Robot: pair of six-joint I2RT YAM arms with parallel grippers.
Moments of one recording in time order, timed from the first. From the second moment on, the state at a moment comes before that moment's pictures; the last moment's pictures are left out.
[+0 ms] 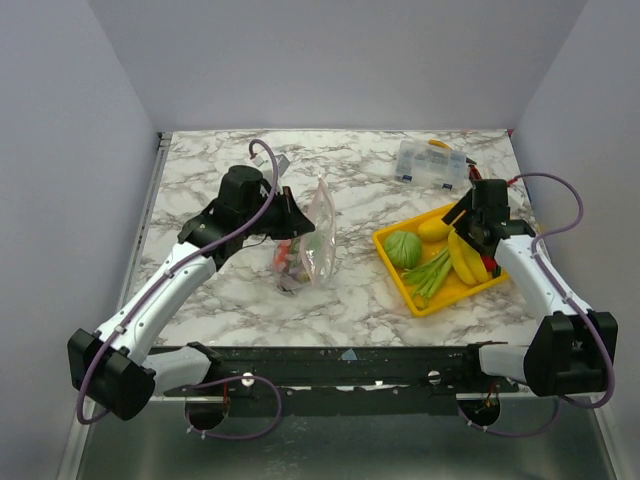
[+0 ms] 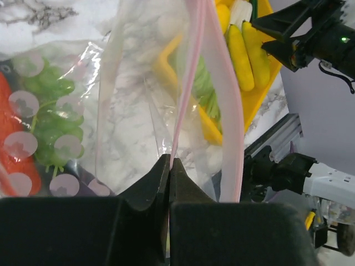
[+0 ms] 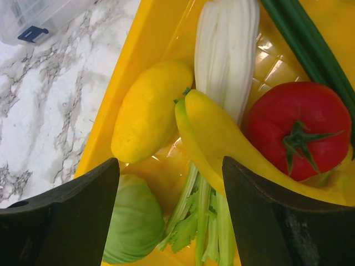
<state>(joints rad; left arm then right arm) -0.49 1.17 1.12 -0.46 0.37 -0.56 0.05 1.26 0.89 -0.47 0.24 0.74</state>
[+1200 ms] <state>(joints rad) -0.49 1.22 1.33 -0.68 0.31 -0.51 -0.35 1.33 0.74 -0.42 -0.09 0.66</state>
